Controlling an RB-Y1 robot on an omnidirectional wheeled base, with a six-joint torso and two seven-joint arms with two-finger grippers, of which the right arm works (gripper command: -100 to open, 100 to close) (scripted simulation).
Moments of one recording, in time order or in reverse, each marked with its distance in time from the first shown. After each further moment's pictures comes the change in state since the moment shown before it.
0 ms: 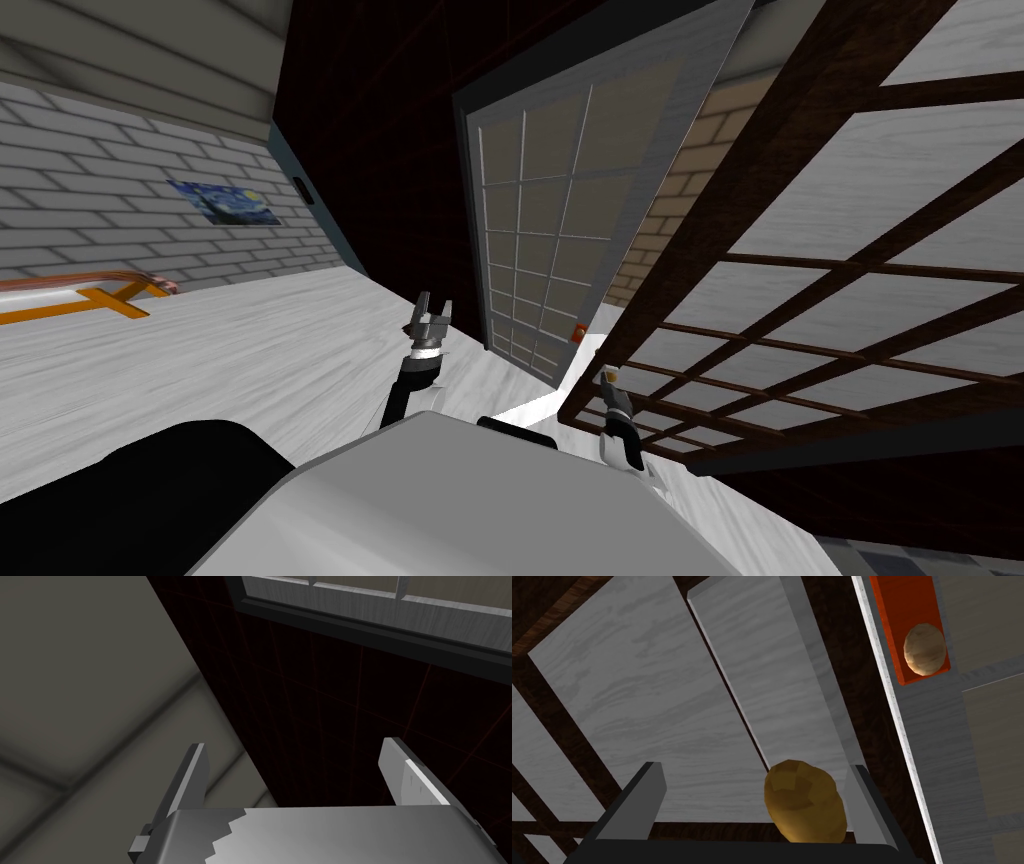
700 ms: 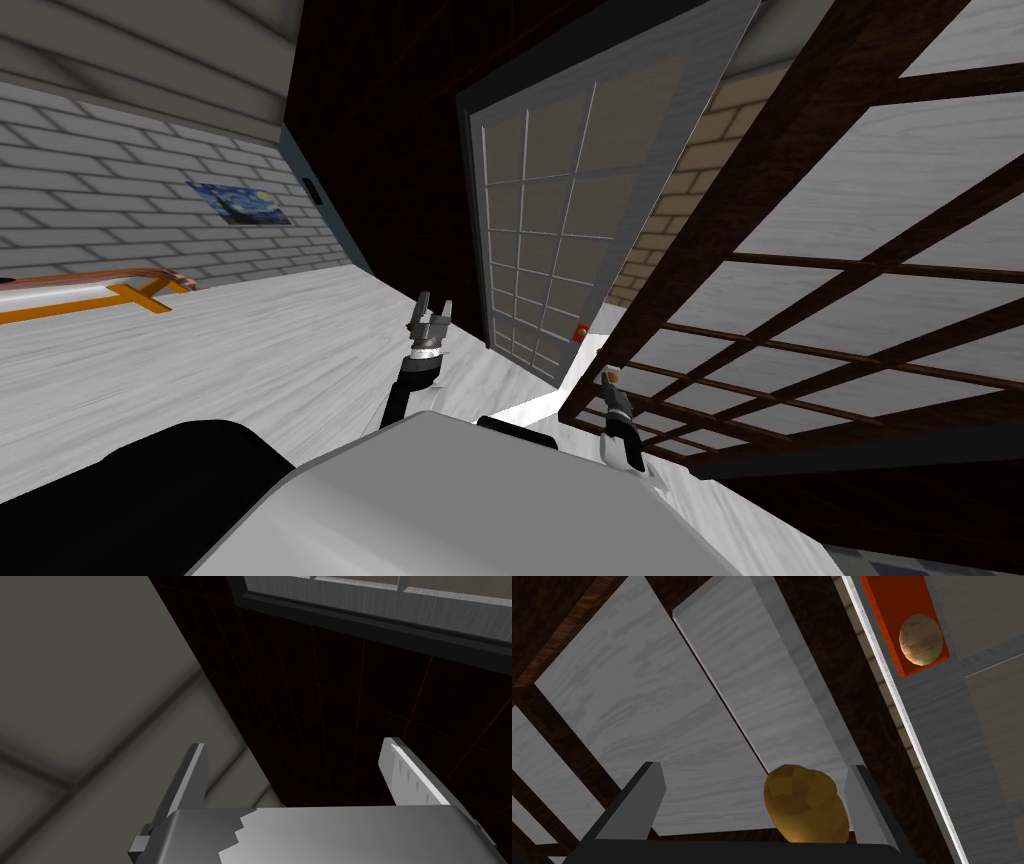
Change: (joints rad) arm -0.008 -0.012 0.011 0.029 -0.017 -0.015 -0.099
